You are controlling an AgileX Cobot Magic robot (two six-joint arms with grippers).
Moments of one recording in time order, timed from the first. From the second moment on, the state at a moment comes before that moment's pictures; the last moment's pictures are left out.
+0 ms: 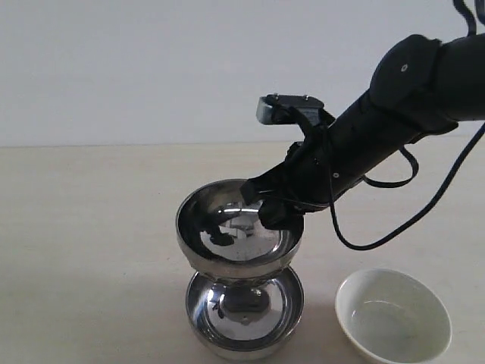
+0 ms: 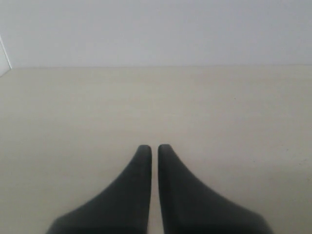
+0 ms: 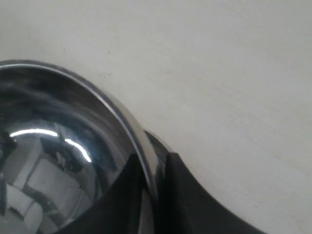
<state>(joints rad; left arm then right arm) 0.03 0.00 0.00 0.03 0.31 -0.03 0.48 1.76 -1.20 0.62 0.67 -0.48</state>
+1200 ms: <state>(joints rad) 0.03 0.00 0.00 0.03 0.31 -0.03 0.53 1.89 -1.20 0.57 0.68 -0.57</state>
